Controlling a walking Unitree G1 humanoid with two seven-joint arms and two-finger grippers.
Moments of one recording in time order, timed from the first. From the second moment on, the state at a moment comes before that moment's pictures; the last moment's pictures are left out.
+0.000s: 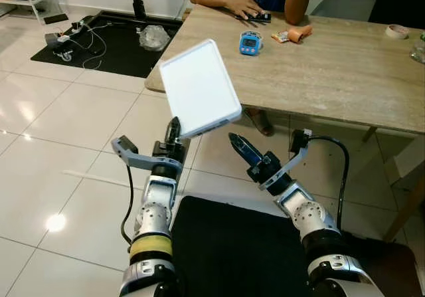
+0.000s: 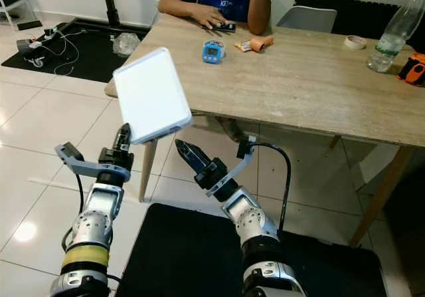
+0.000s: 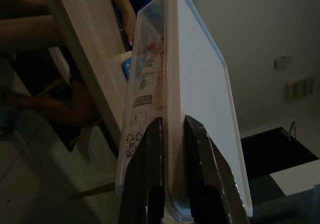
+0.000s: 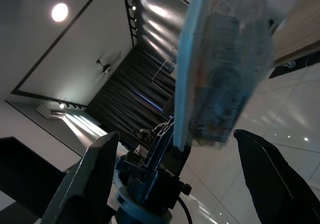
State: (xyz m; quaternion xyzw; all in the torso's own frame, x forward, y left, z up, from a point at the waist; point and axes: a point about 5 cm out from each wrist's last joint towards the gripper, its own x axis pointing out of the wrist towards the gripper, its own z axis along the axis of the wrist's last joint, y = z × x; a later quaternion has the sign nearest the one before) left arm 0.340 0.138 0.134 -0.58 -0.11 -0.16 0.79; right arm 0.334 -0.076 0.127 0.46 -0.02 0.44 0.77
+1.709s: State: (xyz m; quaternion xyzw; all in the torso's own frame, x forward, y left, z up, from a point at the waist) left arm 0.328 0.116 0.117 -0.57 -0.05 -0.19 0.80; right arm 0.343 -0.086 0.107 0.46 0.01 0.30 0.83
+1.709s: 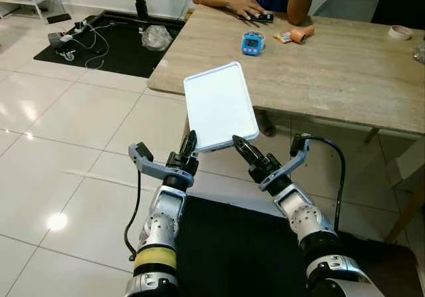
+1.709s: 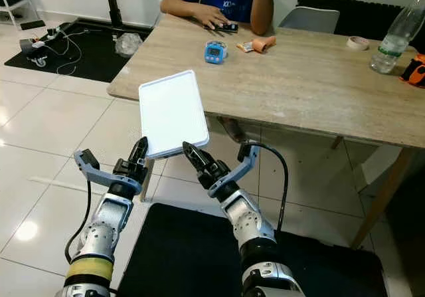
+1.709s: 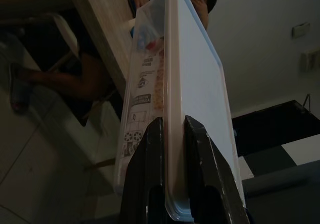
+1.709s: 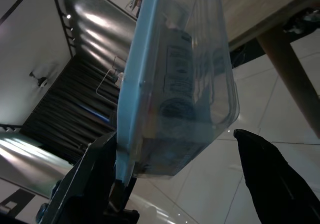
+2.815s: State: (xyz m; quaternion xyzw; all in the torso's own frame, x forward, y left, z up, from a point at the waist) left arm 0.327 0.101 0.123 -0.56 -0.04 -0.22 0.80; right arm 0.352 -0.088 0.123 0.51 -0.03 0.30 0.80
